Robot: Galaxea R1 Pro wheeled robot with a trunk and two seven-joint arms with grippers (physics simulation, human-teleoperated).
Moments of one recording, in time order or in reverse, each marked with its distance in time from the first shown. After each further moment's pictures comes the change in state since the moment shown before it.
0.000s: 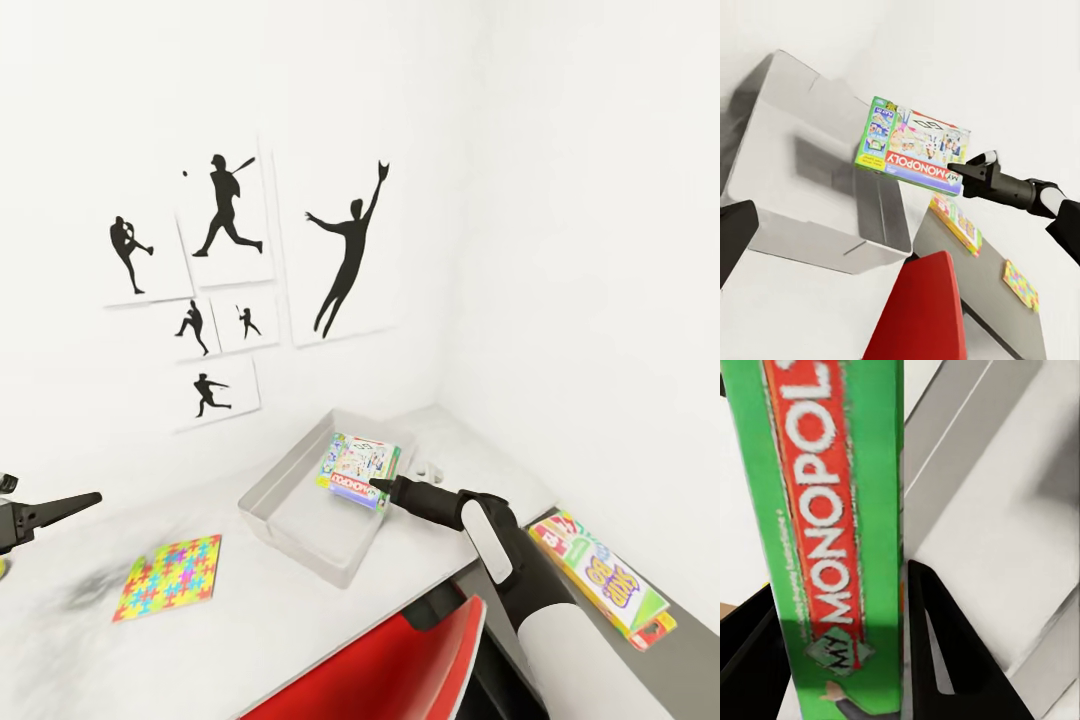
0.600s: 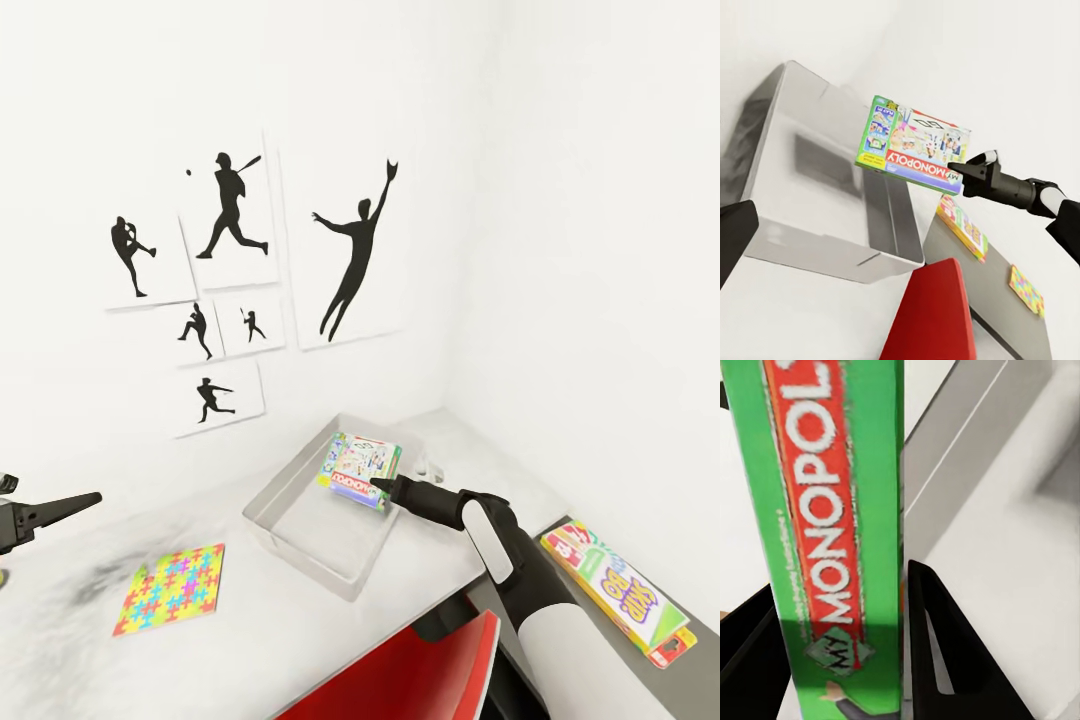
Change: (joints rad) left arm 0.000 -0.001 0.000 0.000 0.000 -0.001 0.000; right arm 0.000 -0.002 -0.002 0.000 0.000 -0.006 0.002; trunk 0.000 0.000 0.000
